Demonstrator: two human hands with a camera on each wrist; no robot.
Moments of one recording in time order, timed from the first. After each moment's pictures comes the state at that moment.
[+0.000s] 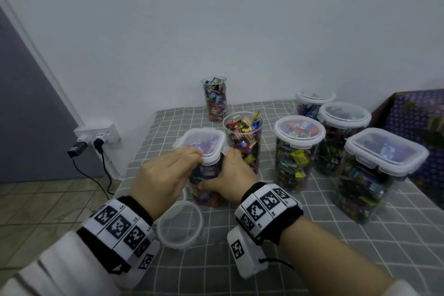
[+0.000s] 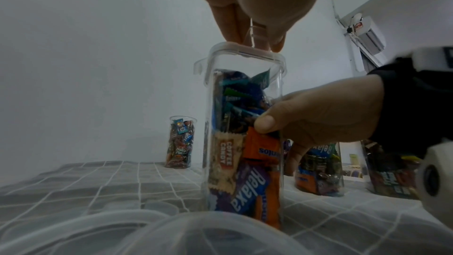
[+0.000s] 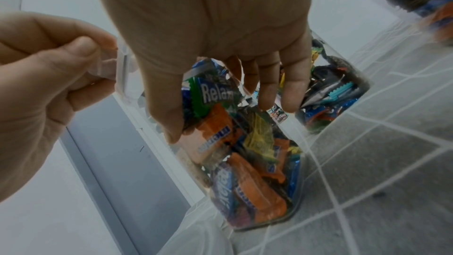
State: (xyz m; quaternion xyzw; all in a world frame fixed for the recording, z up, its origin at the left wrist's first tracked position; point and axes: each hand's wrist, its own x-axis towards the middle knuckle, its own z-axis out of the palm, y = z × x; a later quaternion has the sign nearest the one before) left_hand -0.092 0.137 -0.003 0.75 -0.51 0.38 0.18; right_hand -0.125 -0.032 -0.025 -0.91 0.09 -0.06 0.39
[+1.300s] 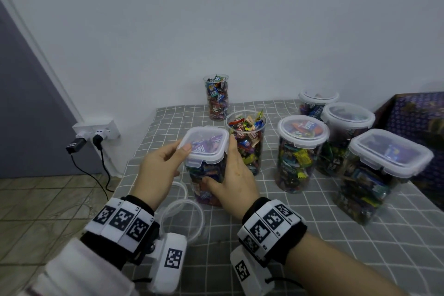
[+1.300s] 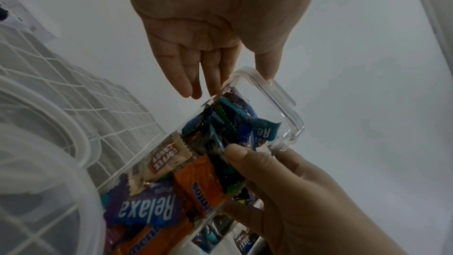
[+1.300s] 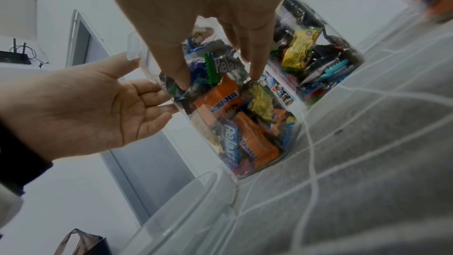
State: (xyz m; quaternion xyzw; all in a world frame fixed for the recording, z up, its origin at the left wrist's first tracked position) left_hand -0.096 0.124 0.003 0.78 -0.13 0.03 0.62; right_hand -0.138 -0.019 -0.042 -0.88 0.01 -0.21 0.43
